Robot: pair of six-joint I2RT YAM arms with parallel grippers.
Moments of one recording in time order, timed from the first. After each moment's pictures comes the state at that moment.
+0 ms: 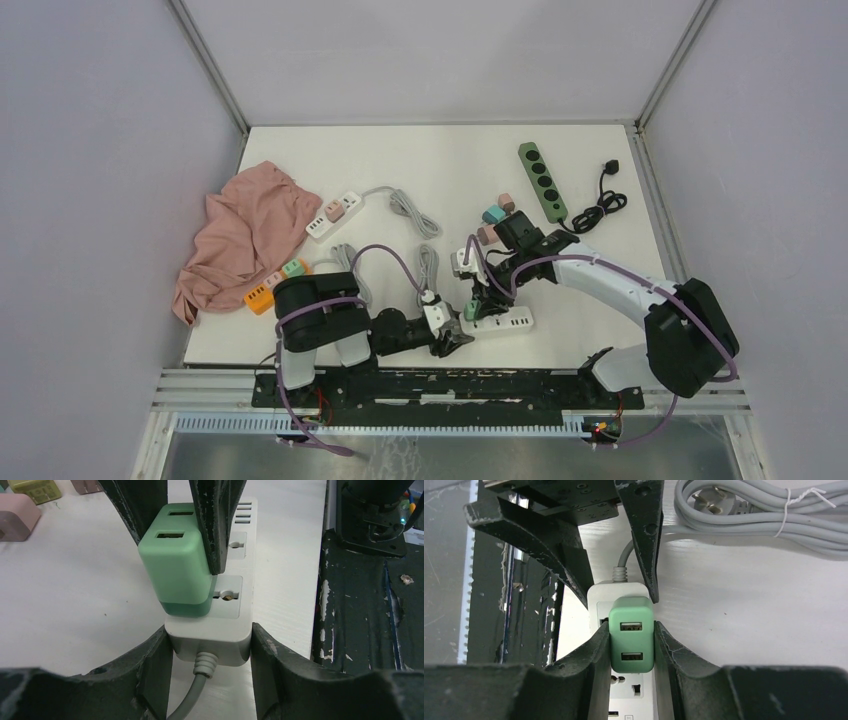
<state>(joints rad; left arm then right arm) -1.18 1.90 0.23 1.54 0.09 -0.01 0.62 1.39 0.85 -0.65 -0.81 -0.84</state>
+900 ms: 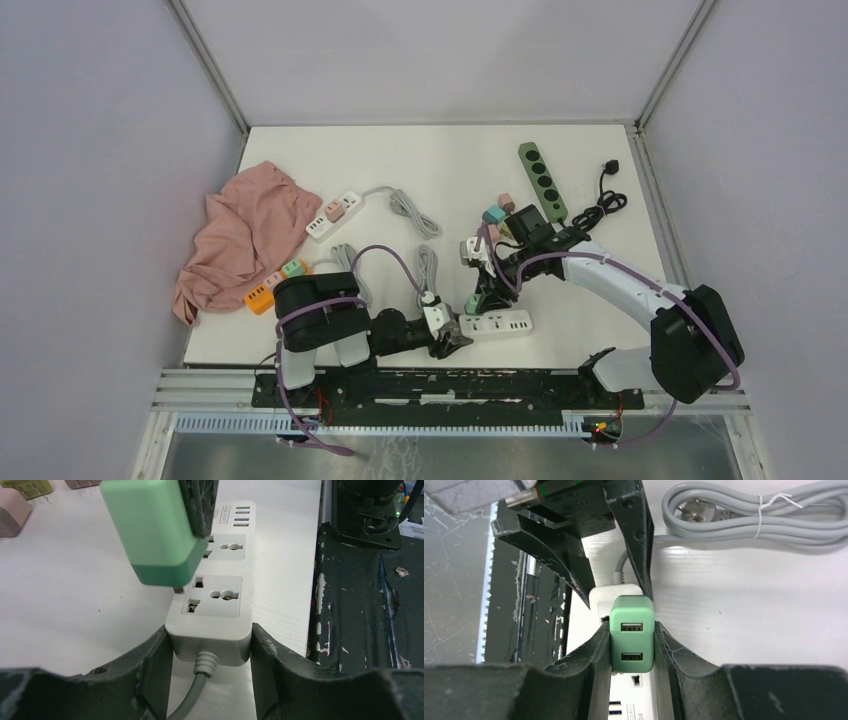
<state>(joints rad) -1.17 1.90 0.22 1.54 0.11 -0.02 0.57 1.36 0.85 -0.64 -0.89 -0.78</state>
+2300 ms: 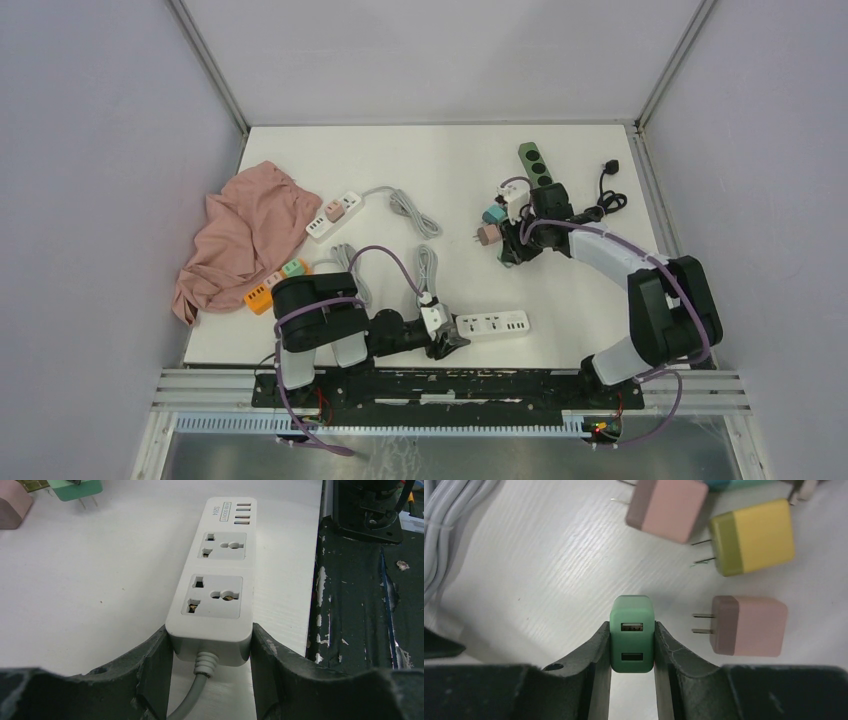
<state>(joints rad) -1.17 1.89 0.20 1.54 0.12 -0.02 0.32 1.50 0.88 -0.36 -0.39 -0.25</state>
